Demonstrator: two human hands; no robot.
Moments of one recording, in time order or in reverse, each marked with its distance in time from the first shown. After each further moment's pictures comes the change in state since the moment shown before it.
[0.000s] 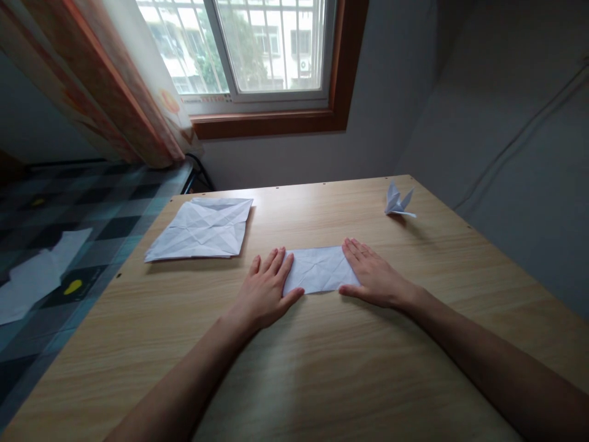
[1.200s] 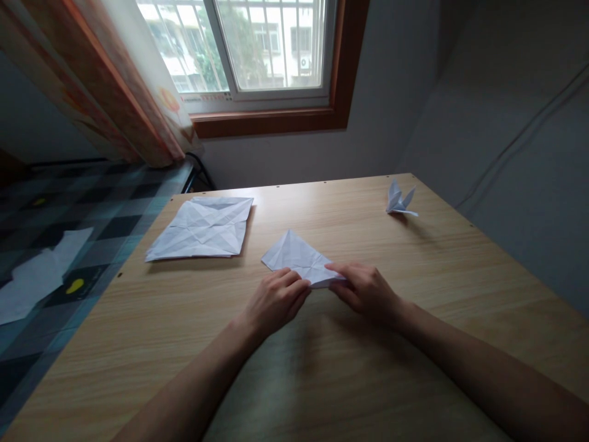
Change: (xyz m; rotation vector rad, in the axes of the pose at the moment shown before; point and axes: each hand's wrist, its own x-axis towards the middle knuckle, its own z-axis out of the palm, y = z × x) left_hand -0.001 0.018 0.000 -0.213 0.334 0.367; right_hand -0.004 -0.040 -0.009 0.377 0.367 -0.162
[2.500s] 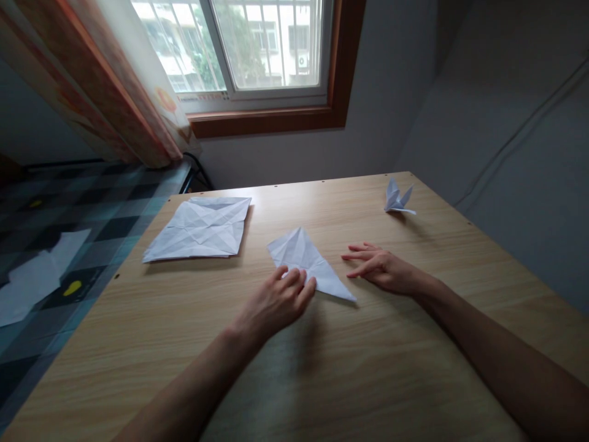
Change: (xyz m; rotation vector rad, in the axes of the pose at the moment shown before) left_hand 0.007 0.010 -0.011 0.516 -0.169 0.258; right_hand -0.009 0.072 -0.035 0.181 -0.352 0.052
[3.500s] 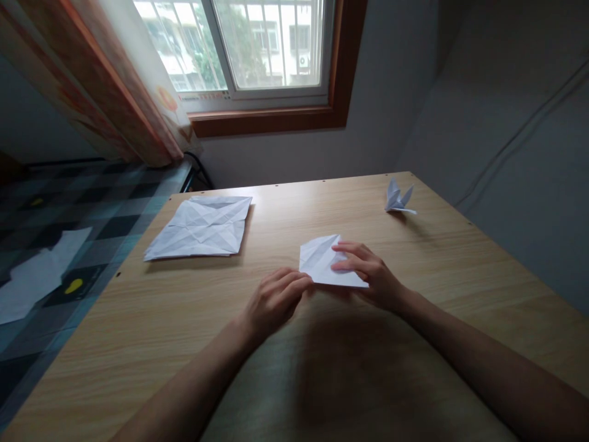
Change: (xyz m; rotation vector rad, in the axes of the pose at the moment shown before) left_hand -0.004 -0.003 0.006 -0.635 0.534 -0.144; right_hand 0.017 -0.046 0.026 -0.002 0.435 -0.176
